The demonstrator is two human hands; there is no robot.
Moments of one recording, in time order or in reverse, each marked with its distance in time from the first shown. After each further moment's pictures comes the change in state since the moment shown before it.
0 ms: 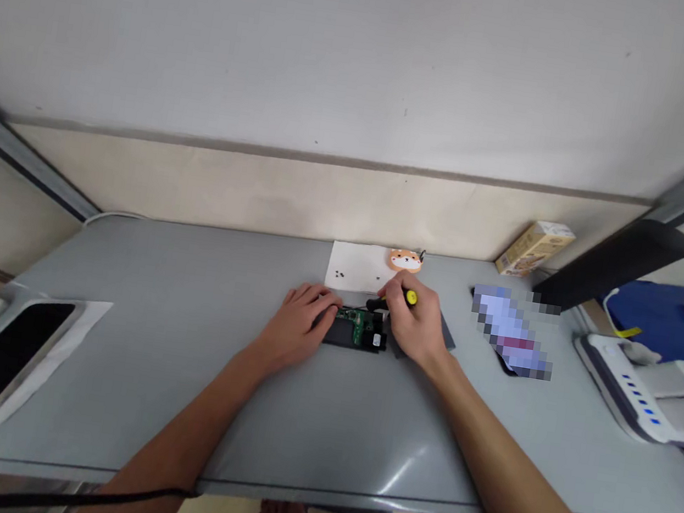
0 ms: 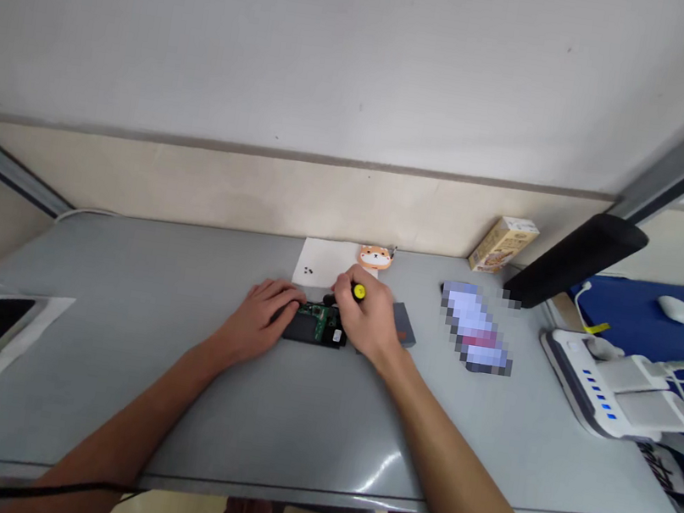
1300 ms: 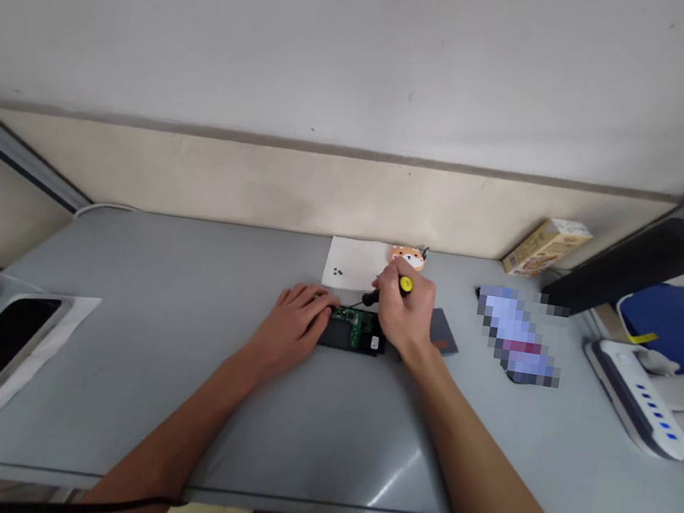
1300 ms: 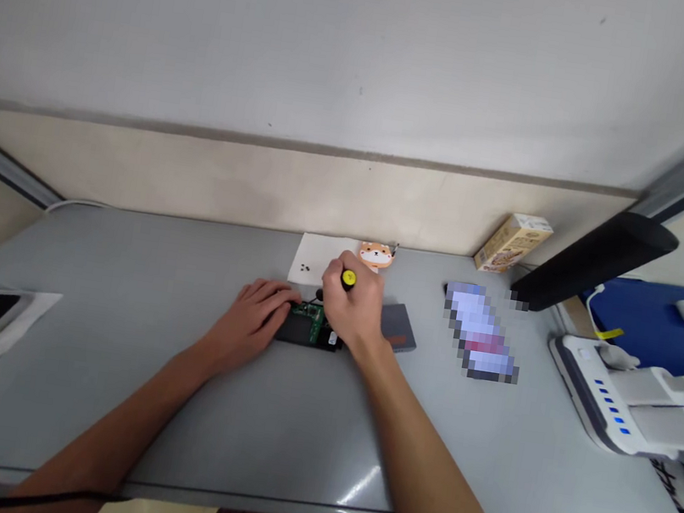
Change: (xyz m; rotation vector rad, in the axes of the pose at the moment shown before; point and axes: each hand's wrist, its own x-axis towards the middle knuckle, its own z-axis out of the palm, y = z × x) left_hand -0.004 -0.002 0.002 0.025 -0.004 -0.010; right_hand 0.017 -0.001 0.022 0.004 0.150 -0.011
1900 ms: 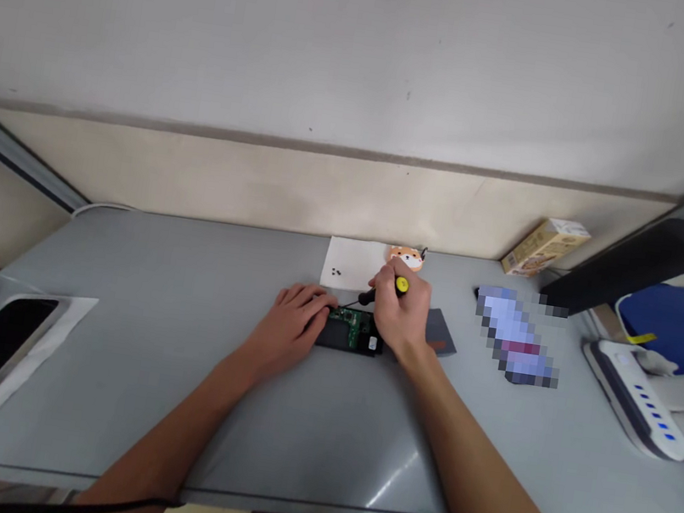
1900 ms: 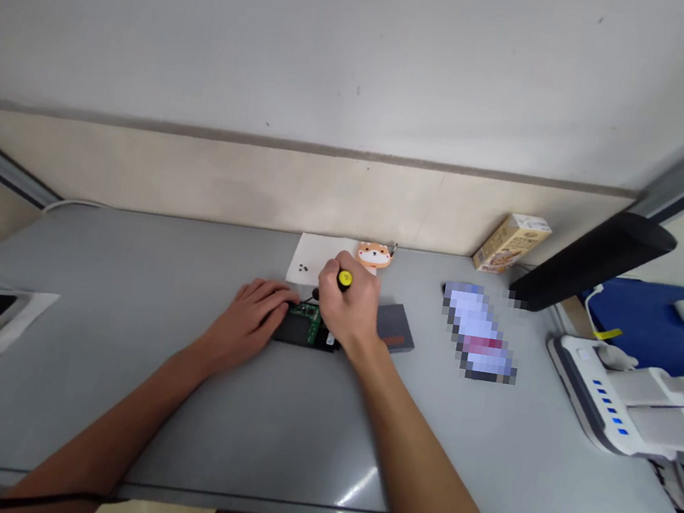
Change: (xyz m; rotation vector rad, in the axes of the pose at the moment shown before) left_hand 0.002 0.002 -0.002 -0.006 -0.019 -0.007; right_hand -0.001 0.002 0.002 0.005 0.014 -0.013
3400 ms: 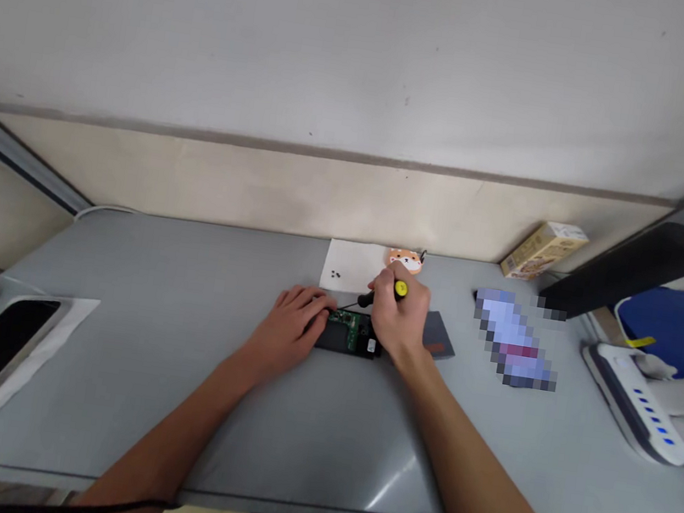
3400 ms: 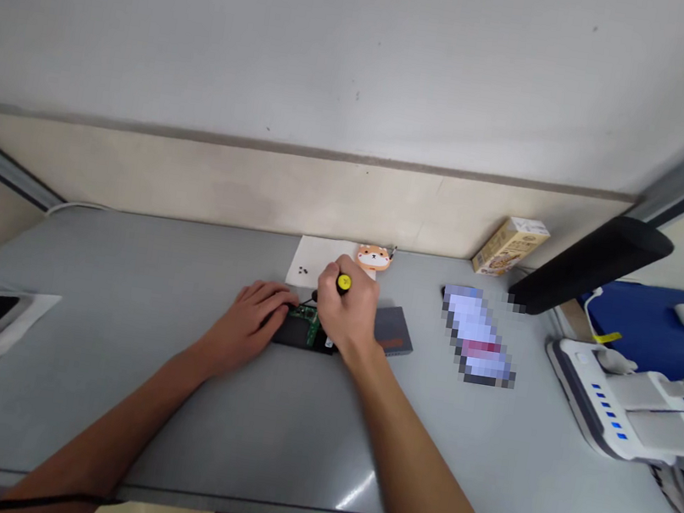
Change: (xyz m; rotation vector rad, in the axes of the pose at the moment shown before) left_hand 0.001 -0.002 0.001 0.005 -0.012 0.004; right_hand -0.002 0.000 0.003 -0.019 0.040 -0.021
